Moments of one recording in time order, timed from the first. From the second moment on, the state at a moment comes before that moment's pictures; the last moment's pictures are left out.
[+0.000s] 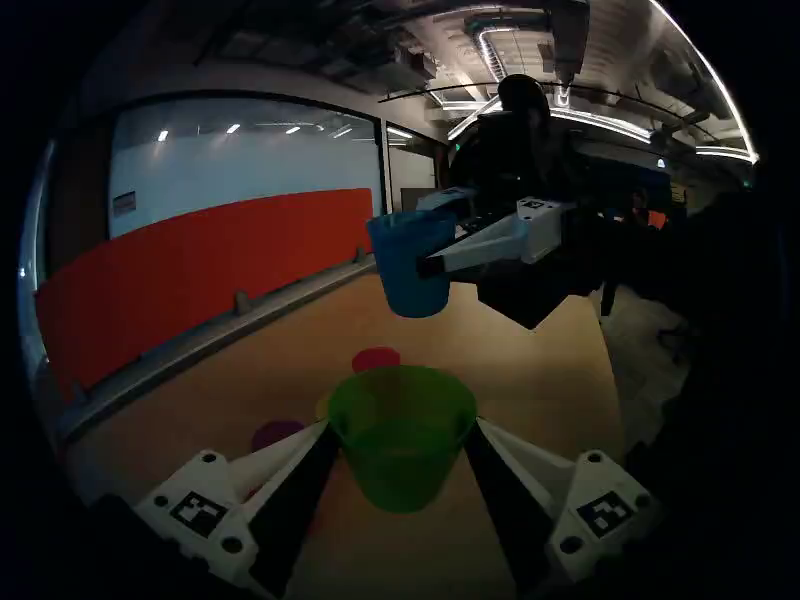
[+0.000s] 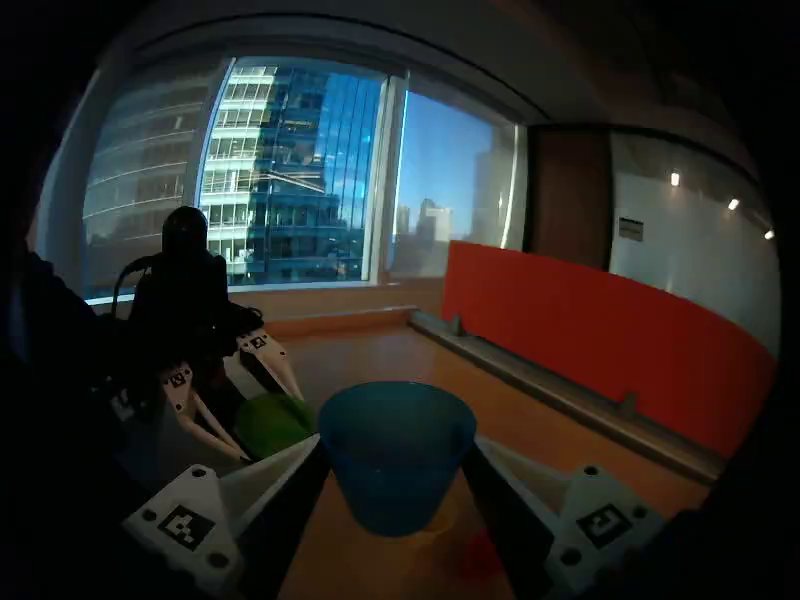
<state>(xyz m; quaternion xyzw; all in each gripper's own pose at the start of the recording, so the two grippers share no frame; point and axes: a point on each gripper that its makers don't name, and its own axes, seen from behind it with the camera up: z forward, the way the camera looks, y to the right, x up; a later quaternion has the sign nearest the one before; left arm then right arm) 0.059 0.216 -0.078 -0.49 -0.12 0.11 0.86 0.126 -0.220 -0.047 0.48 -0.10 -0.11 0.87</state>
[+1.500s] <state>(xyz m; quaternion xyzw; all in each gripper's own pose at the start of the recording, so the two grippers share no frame) -0.048 0.217 -0.064 -0.50 -0.24 0.16 0.82 -0.026 -0.220 -0.054 0.51 -0.23 -0.20 0.81</state>
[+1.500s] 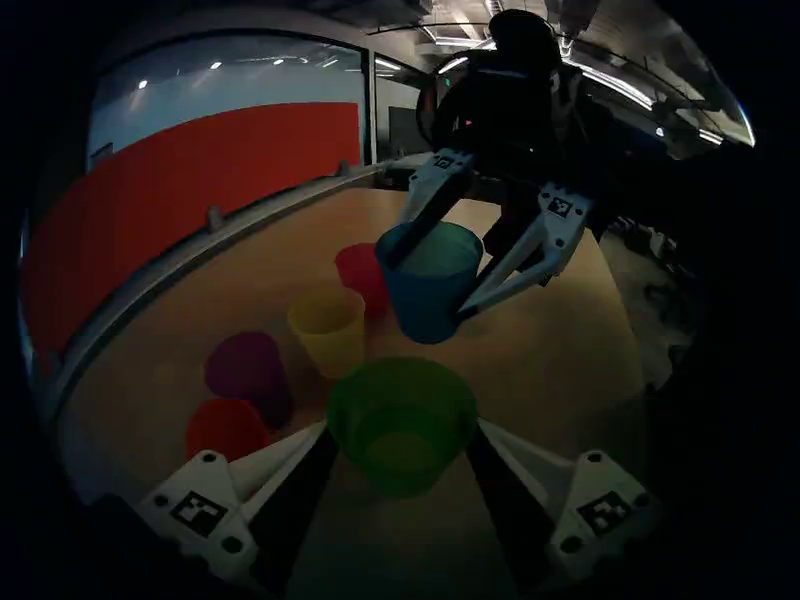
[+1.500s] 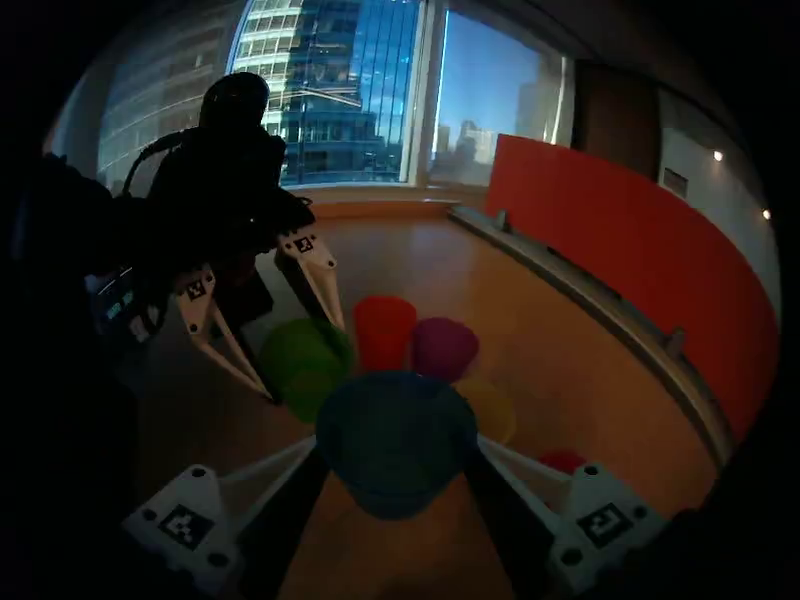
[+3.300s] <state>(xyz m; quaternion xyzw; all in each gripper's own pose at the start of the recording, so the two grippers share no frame) -0.086 0.202 -0.066 -0.50 -0.26 0.15 0.81 -0.089 -0.238 -0.060 0.51 -0.26 -0.24 0.79</state>
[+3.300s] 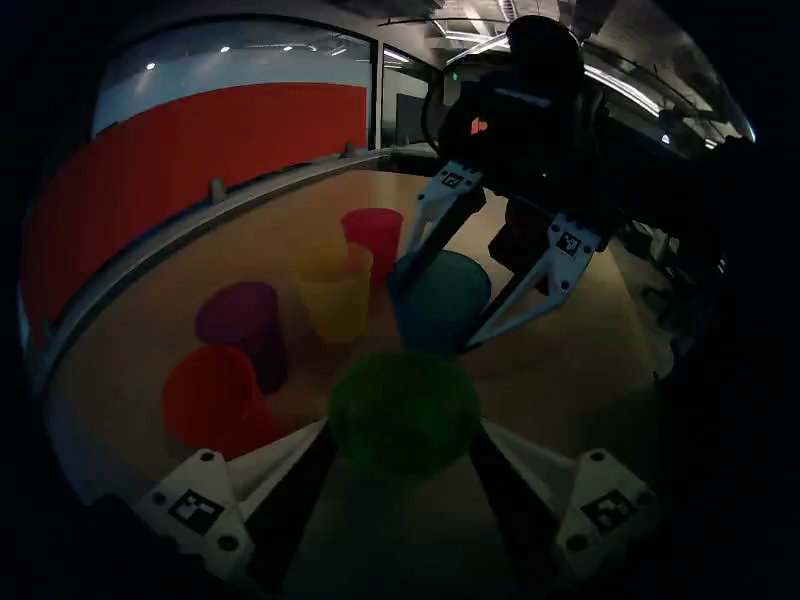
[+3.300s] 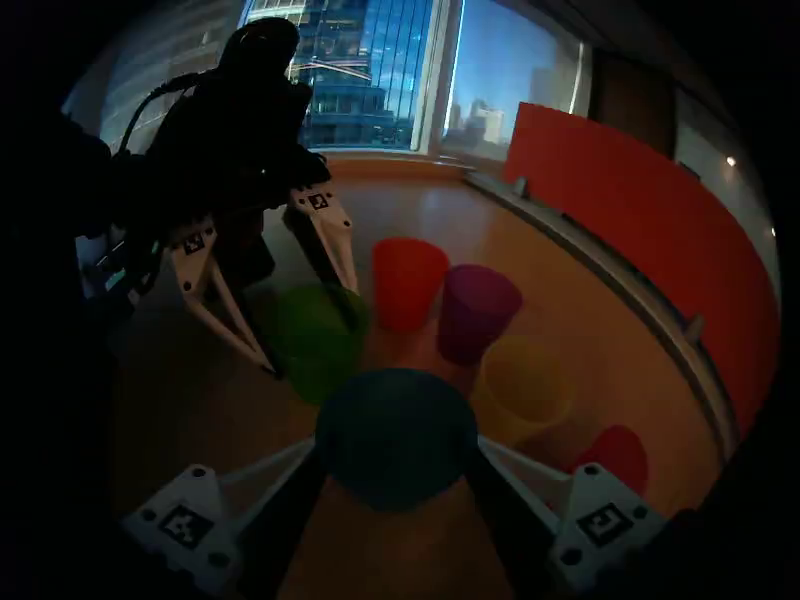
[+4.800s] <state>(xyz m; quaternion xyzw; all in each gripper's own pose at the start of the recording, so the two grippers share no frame) -0.082 0.147 -0.076 -0.45 -0.28 0.15 0.84 -0.095 -0.214 -0.071 0.49 -0.26 -0.21 0.81</state>
